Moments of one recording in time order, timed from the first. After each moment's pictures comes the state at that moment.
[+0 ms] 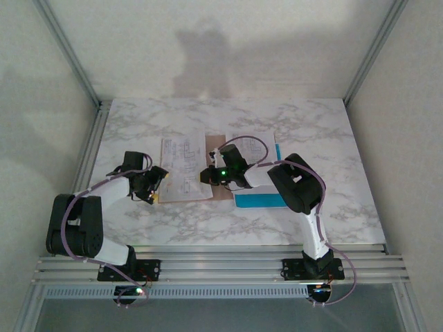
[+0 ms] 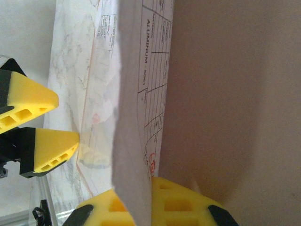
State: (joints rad) left arm -0.03 1.47 0.67 -0.32 0.30 -1.16; right arm 0.71 2.11 1.13 0.28 -0.60 0.73
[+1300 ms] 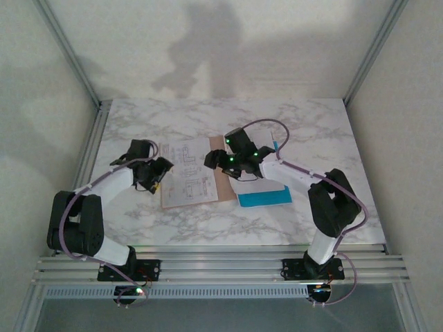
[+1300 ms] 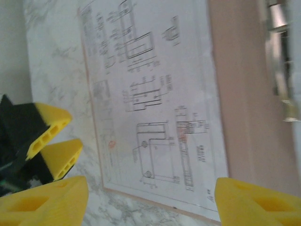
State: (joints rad) left arm -0.14 1.49 0.86 -0.44 0.24 -1.07; right arm 0.71 1.74 1.25 -0.38 -0.25 0.91
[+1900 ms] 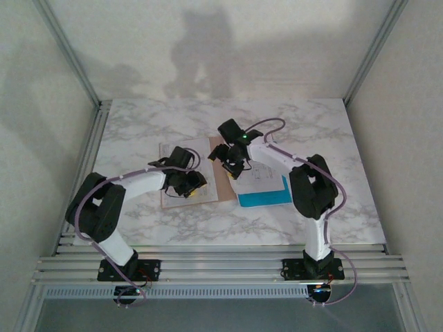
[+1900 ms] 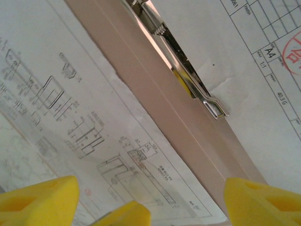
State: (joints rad) left arm -0.48 1.66 0.89 -0.35 0.28 -1.05; right arm 0.68 2.01 1.58 -0.74 -0.20 1.22
